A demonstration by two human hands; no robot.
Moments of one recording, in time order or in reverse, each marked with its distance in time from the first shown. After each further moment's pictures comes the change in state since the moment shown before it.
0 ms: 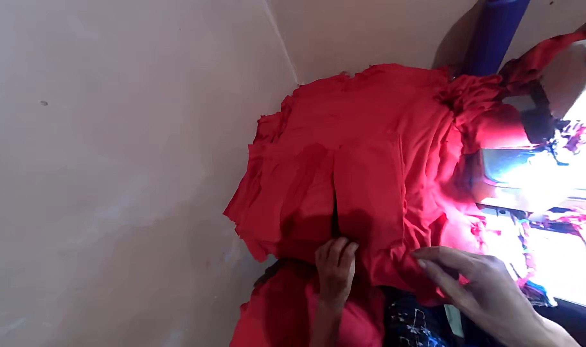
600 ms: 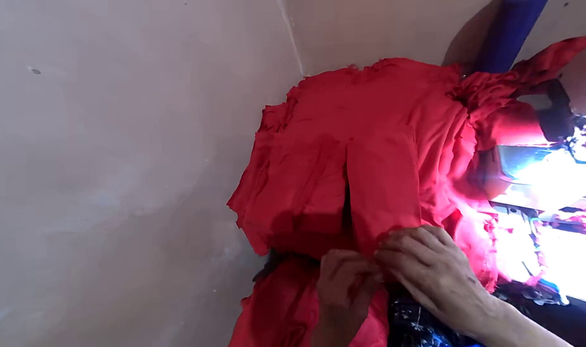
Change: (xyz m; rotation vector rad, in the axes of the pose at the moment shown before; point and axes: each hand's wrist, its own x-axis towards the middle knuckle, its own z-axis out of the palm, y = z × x) left_hand 0.038 0.026 -0.077 -0.670 -0.133 -0.259; right_hand 0.032 -0.030 0.042 -0.296 -0.008 -0.395
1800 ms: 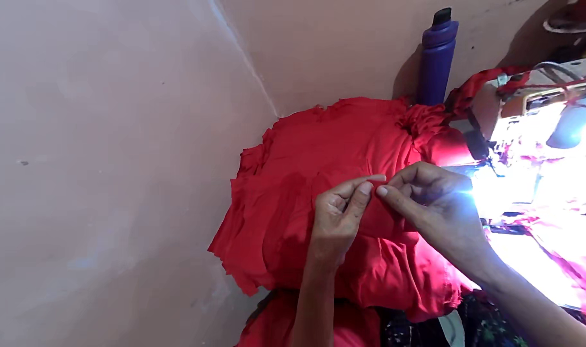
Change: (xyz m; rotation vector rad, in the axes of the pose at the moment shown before) left_hand 0.157 0.034 0.054 -0.504 -0.269 -0.287; right_hand 0.061 0.049 -0.070 0.566 0.390 0.588
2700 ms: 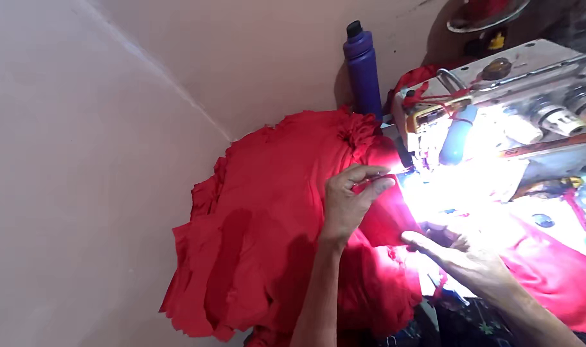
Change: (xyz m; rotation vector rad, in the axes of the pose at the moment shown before) left_hand 0.074 -0.050 0.107 0.126 -0.212 0.202; right_hand -0.061 0.066 -0.109 0.022 0.114 0.355
